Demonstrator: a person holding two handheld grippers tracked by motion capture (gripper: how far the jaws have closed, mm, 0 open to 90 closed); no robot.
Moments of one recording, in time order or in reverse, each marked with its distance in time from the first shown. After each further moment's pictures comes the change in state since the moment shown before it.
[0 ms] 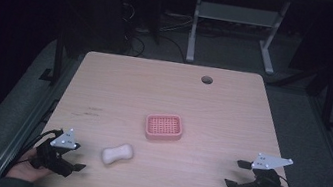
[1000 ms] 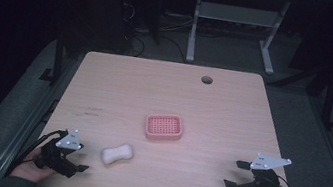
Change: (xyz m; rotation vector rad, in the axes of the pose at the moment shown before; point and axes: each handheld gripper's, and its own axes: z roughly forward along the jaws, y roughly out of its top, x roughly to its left) left arm -0.004 0.007 0.006 0.016 -0.004 0.027; right arm 0.002 0.000 0.002 0.009 0.004 -0.003
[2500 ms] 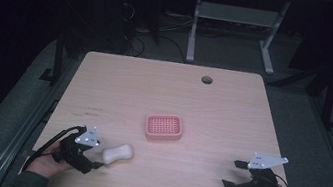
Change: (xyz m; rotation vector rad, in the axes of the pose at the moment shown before) left arm -0.005 0.043 0.017 -0.005 -0.034 0.081; right arm 0.000 0.003 0.005 0.019 0.015 -0.015
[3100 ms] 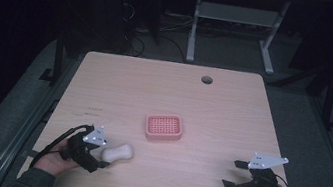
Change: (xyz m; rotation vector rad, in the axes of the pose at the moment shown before) left arm -0.001 0.017 0.009 -0.002 -0.024 0.029; right arm 0.000 0.000 0.000 -0.004 0.000 -0.002
